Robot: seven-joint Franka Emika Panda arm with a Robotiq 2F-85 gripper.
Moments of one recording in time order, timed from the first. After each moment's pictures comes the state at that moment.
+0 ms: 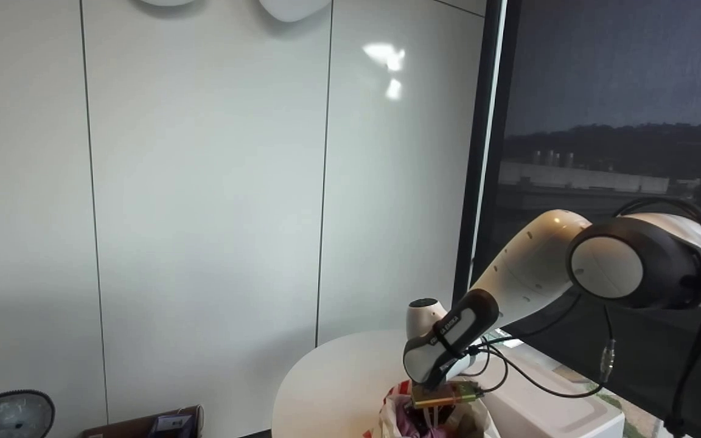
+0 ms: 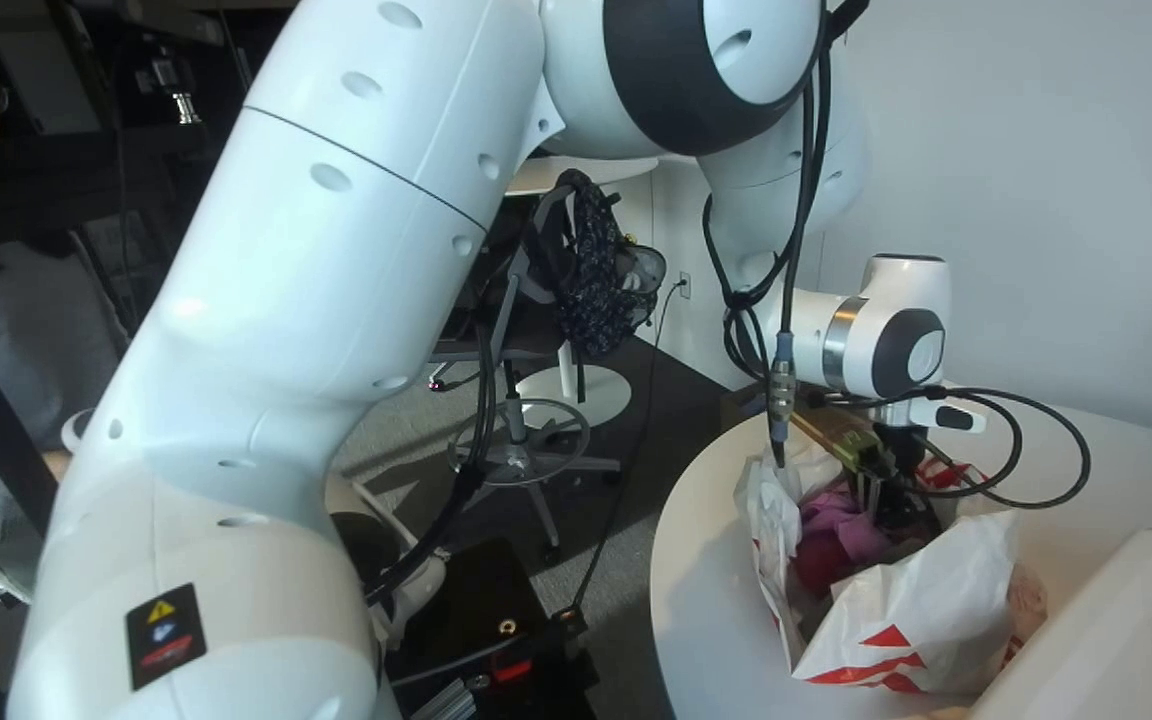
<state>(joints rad) 0.24 0.66 -0.08 -1.87 -0.14 2.46 0.53</state>
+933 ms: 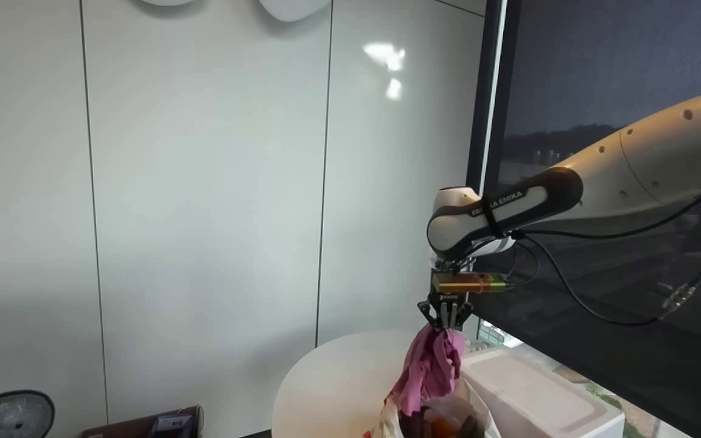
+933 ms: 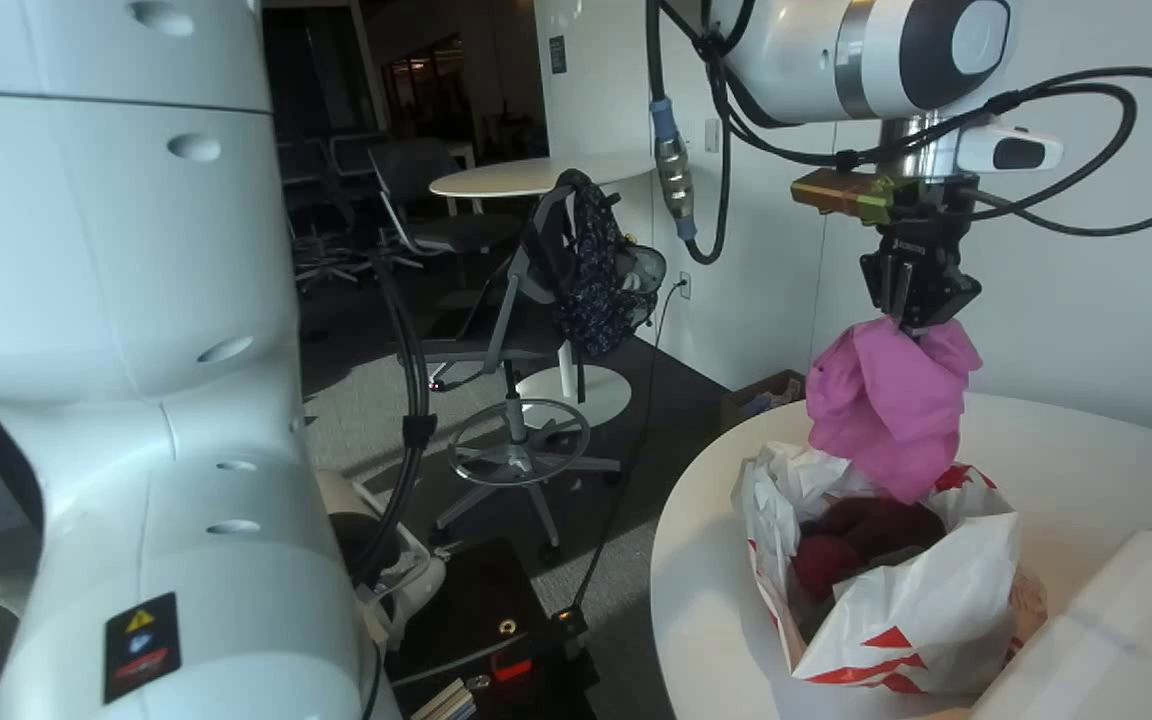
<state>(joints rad) 0.18 0.15 -0.02 -1.90 -0.07 2.06 0.44</state>
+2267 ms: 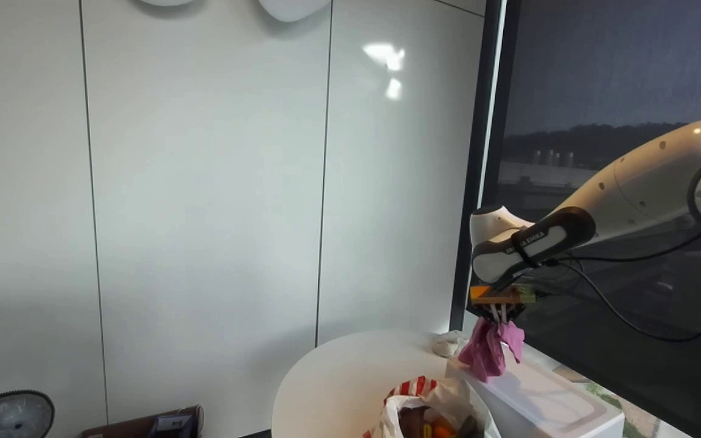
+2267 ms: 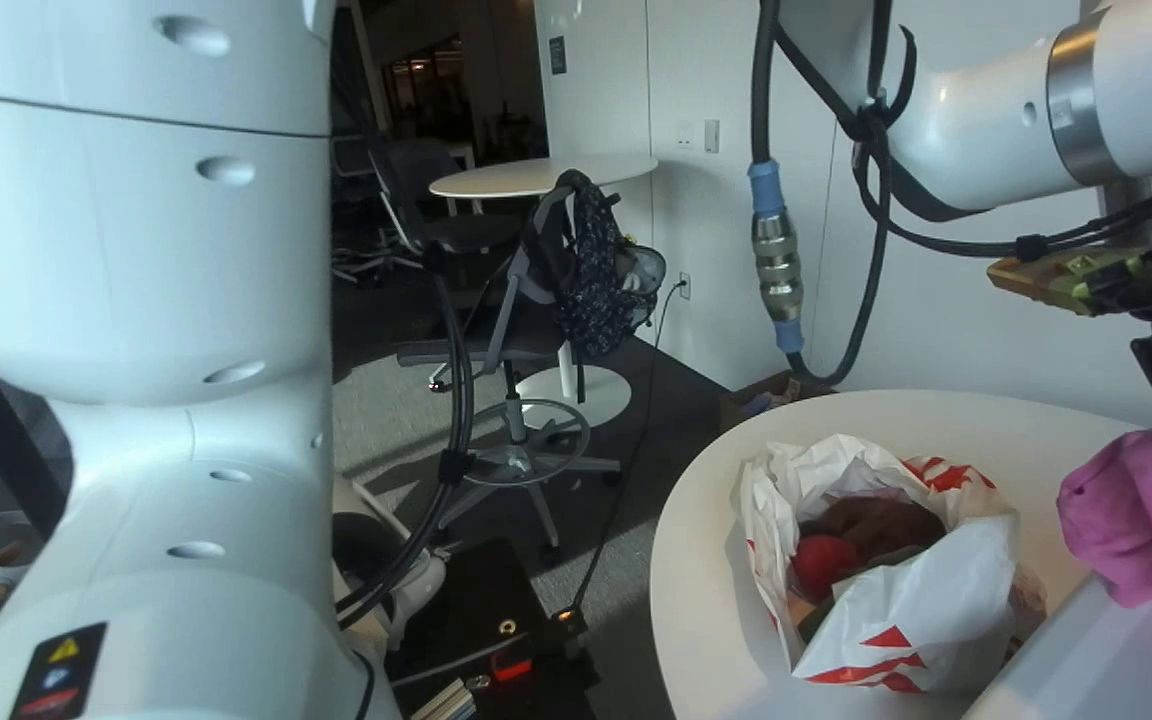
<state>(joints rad) -0.03 0.26 -0.07 -1.87 -0.44 2.21 0.83</state>
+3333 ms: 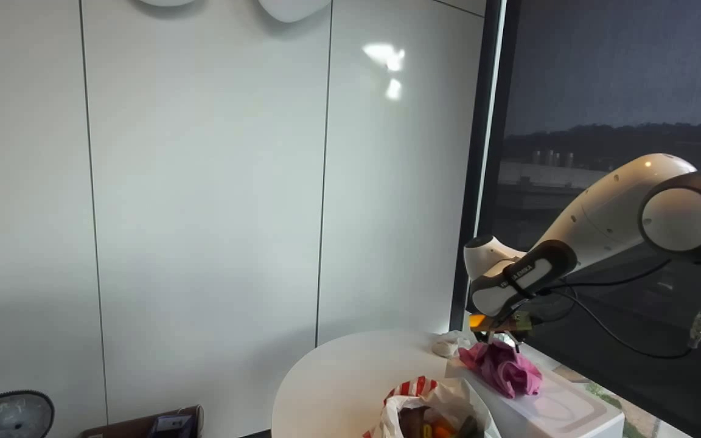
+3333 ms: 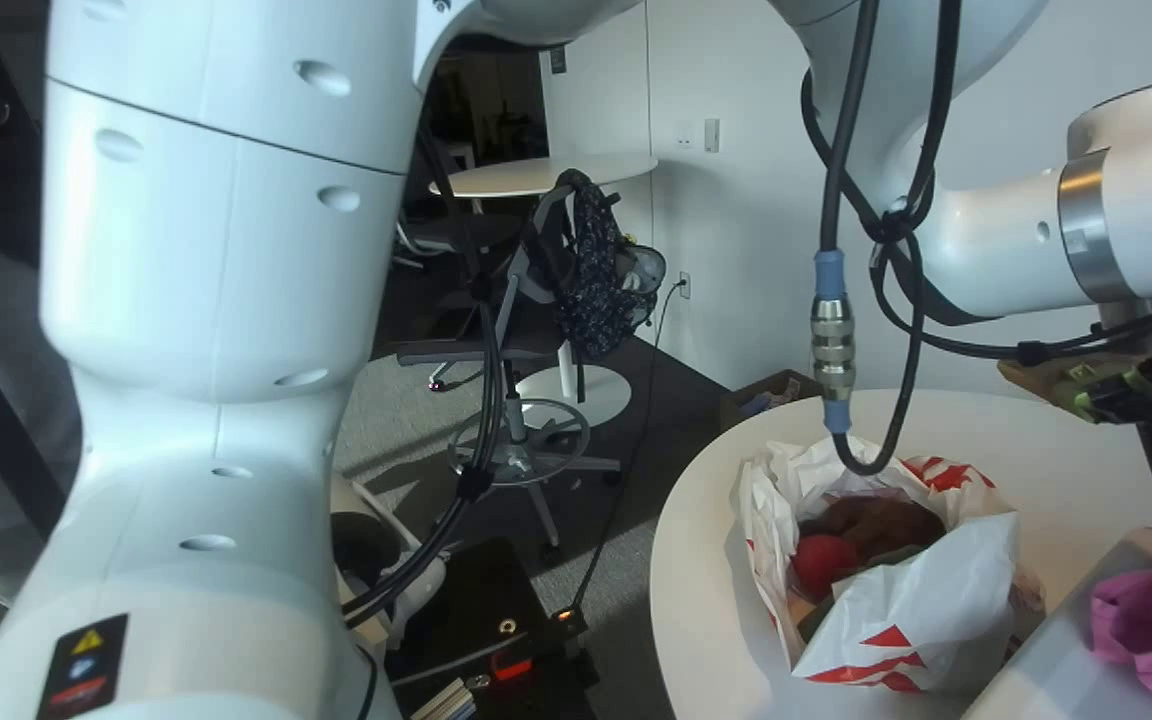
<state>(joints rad) 0.04 0.40 -0.18 -1.85 -0.52 2.30 0.91</state>
